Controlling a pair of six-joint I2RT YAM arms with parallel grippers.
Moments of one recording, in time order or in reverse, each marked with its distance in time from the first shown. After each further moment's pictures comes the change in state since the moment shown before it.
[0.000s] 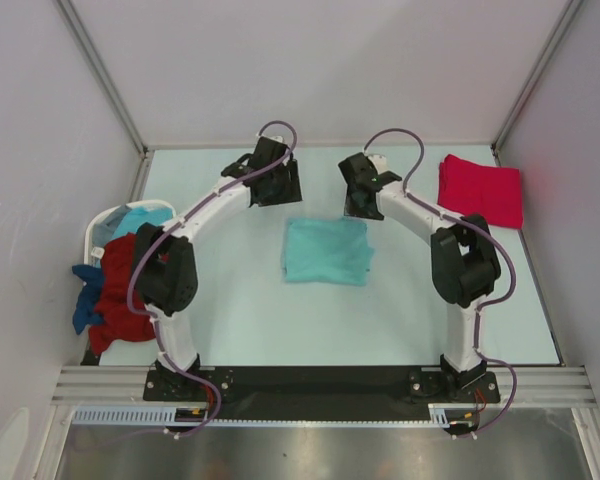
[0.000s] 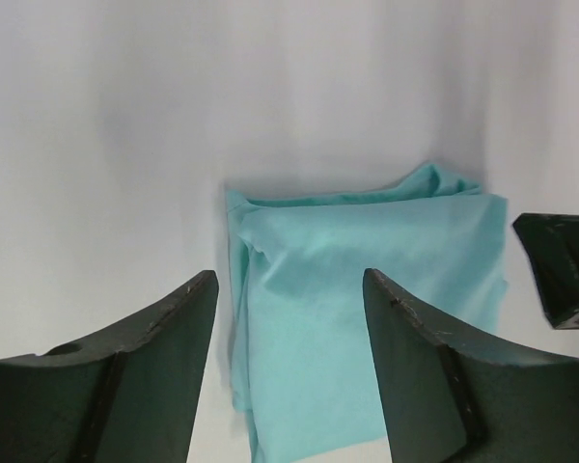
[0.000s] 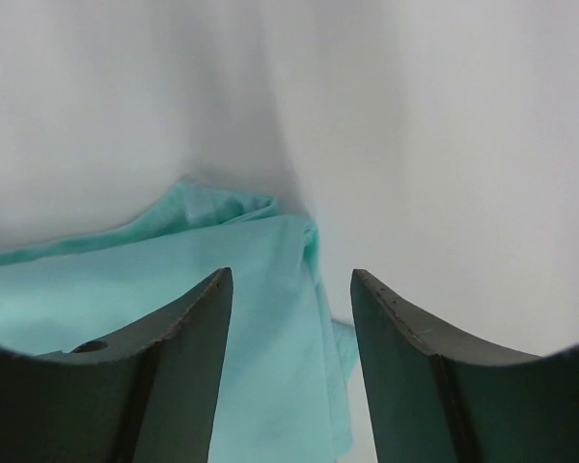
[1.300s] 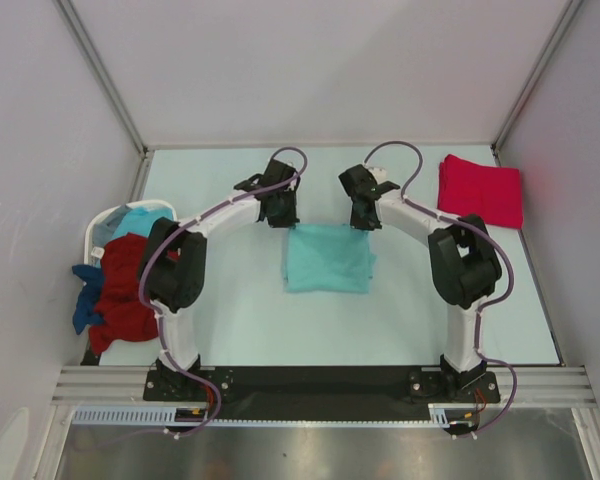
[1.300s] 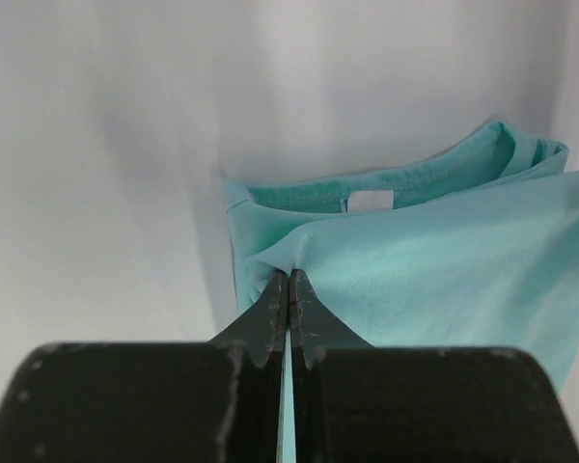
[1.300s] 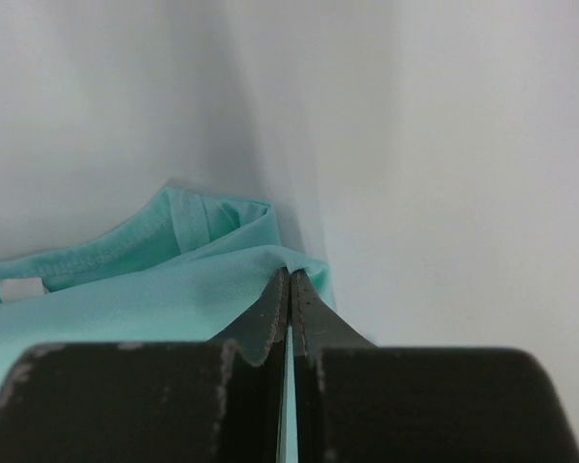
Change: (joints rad) left arm -0.031 0.010 -0.161 0.080 0.054 0.009; right arm 0.018 -0.034 -0.109 0.037 -0.020 0.023
